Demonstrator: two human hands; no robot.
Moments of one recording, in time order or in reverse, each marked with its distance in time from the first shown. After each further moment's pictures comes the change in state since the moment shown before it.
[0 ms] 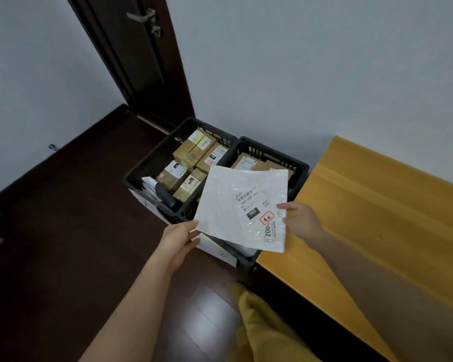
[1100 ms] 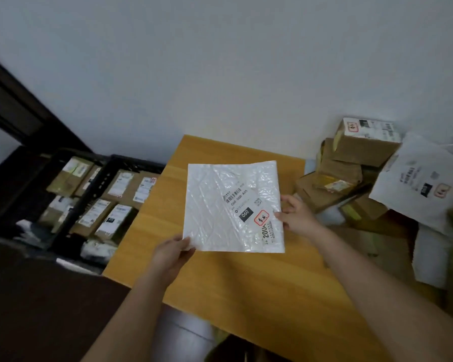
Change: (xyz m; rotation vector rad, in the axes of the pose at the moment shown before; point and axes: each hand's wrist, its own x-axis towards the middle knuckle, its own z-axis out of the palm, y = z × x) left_hand -0.154 -0.163 0.394 0.134 -0.137 -0.076; right_hand -0.073 0.233 -0.408 0.390 0.084 0.166
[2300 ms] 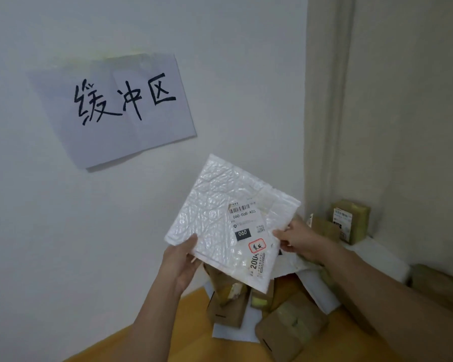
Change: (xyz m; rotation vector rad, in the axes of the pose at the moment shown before) left_hand -0.121 0.141 0.301 0.188 -0.986 0.325; right_hand -0.163 -0.091 -0.195 0.334 0.702 -0.231
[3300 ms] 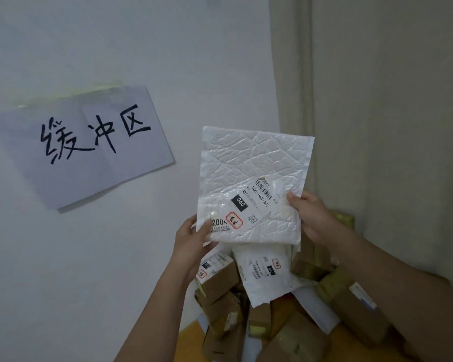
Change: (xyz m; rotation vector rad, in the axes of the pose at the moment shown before) left_hand 0.015 0.033 0.091 0.411 -0.201 0.201; right_hand 0.010 -0.058 -0.055 0.568 0.295 -0.255
